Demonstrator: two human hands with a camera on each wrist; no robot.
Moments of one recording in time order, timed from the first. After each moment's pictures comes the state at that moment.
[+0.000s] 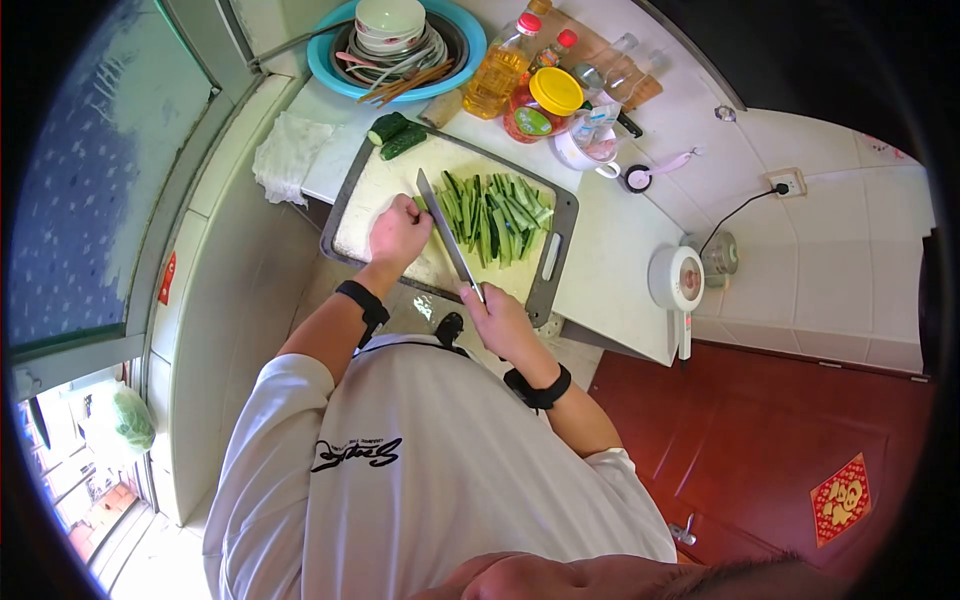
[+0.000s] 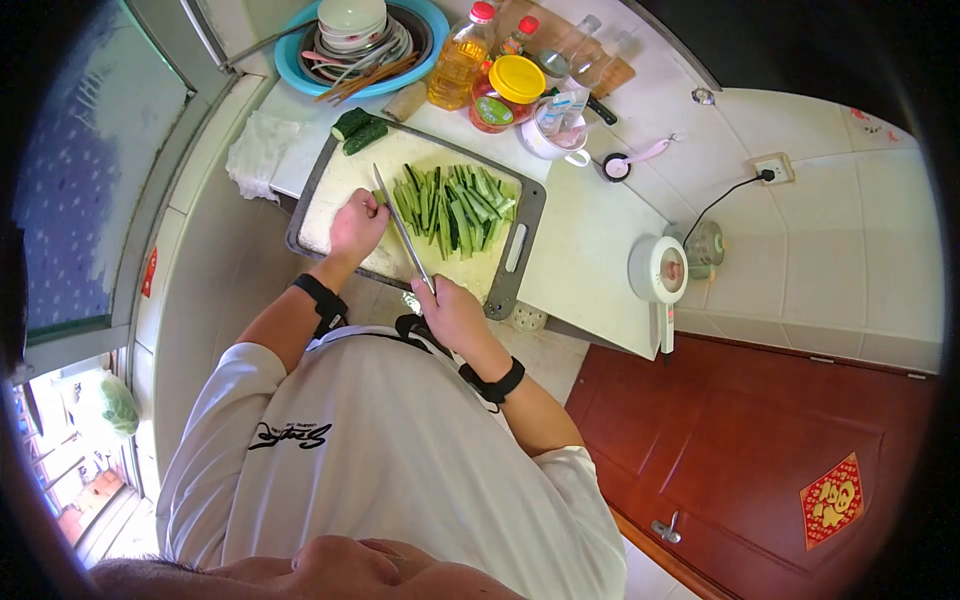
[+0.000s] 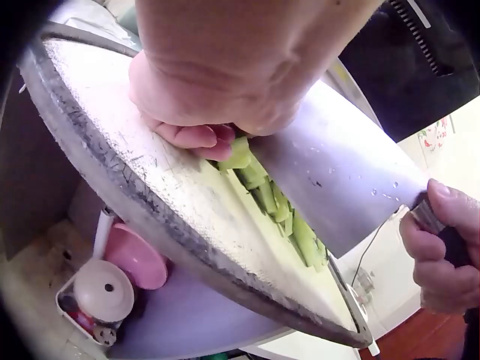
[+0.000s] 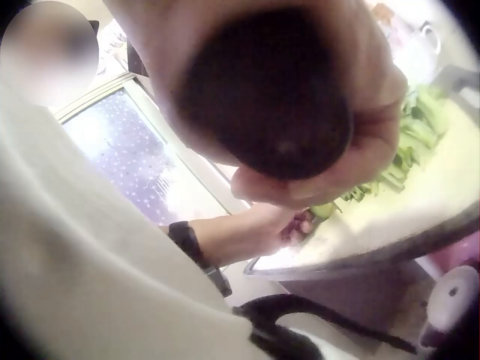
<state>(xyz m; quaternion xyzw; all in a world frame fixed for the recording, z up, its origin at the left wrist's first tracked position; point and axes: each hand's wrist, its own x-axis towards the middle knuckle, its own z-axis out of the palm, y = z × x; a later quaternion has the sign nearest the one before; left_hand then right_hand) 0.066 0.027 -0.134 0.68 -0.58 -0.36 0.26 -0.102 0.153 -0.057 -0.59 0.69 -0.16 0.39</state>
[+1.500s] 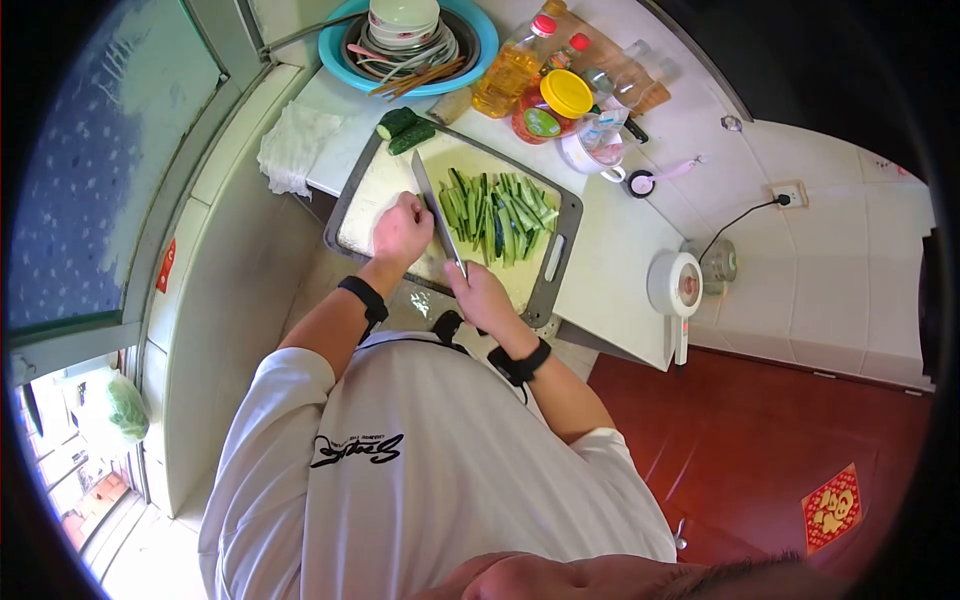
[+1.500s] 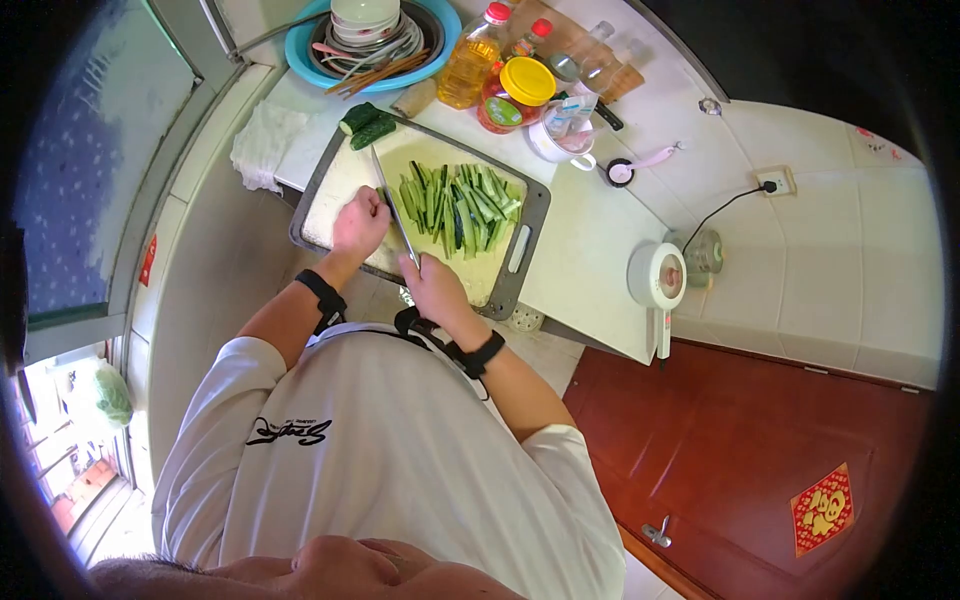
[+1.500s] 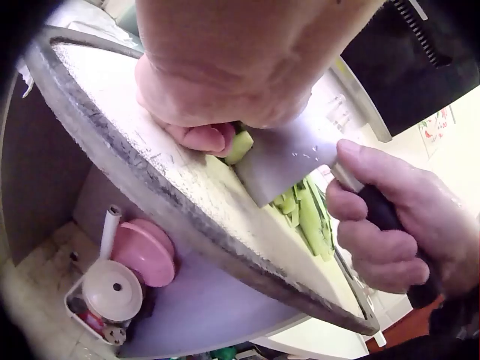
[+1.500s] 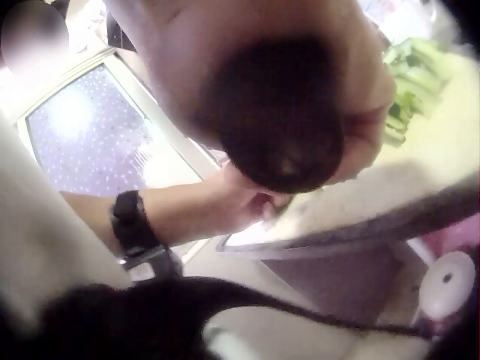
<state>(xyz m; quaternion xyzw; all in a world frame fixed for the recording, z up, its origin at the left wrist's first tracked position) 0.069 0.030 -0.144 0.68 -0.60 -0.34 0.27 -0.084 0.124 -0.089 -0.58 0.68 -0.14 0.43</state>
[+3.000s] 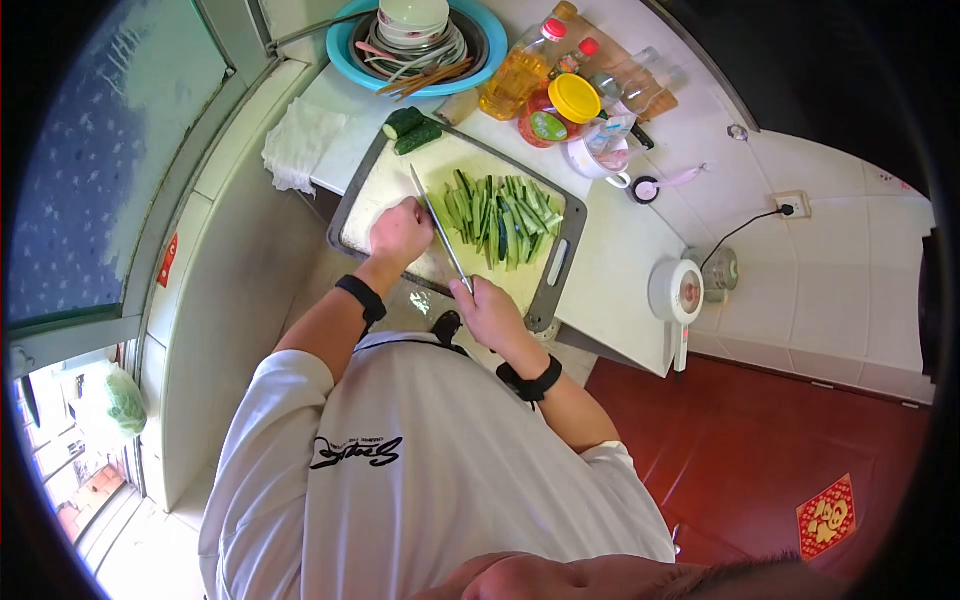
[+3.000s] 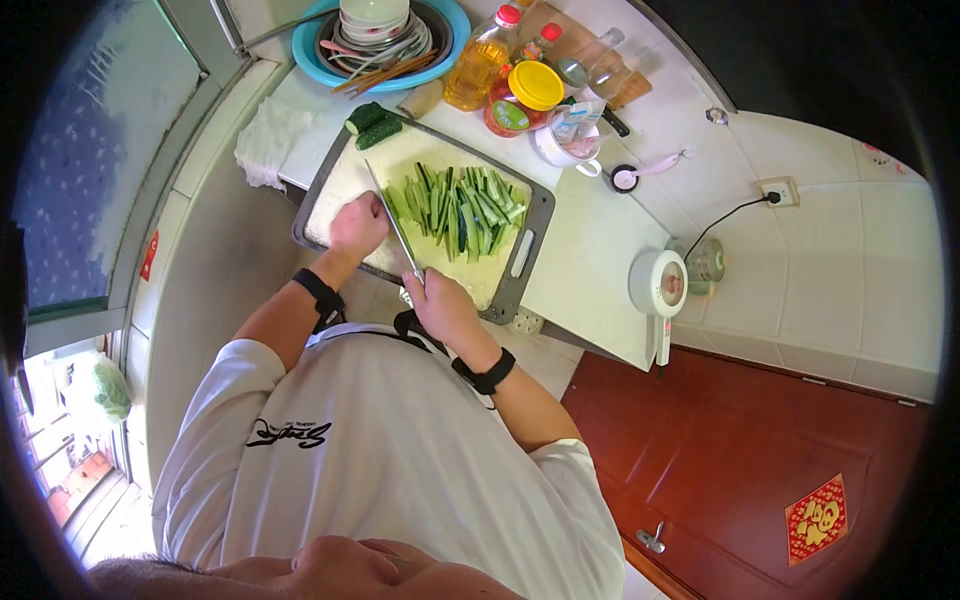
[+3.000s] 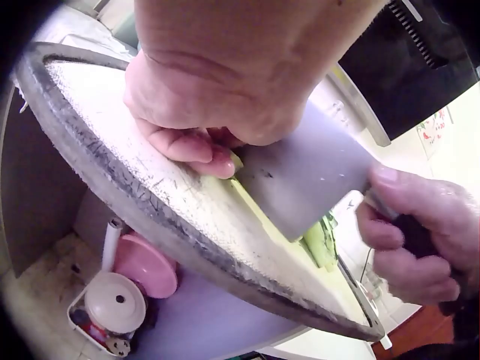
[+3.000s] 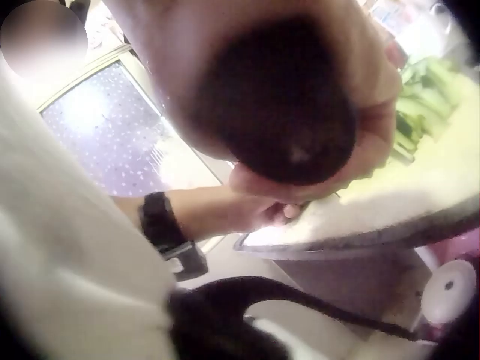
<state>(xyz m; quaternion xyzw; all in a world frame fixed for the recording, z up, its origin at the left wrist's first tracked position) 0.076 0.028 -0.136 0.70 -0.60 -0.34 0.19 -0.085 0.138 -0.070 -0.66 0.65 -0.13 0.34</state>
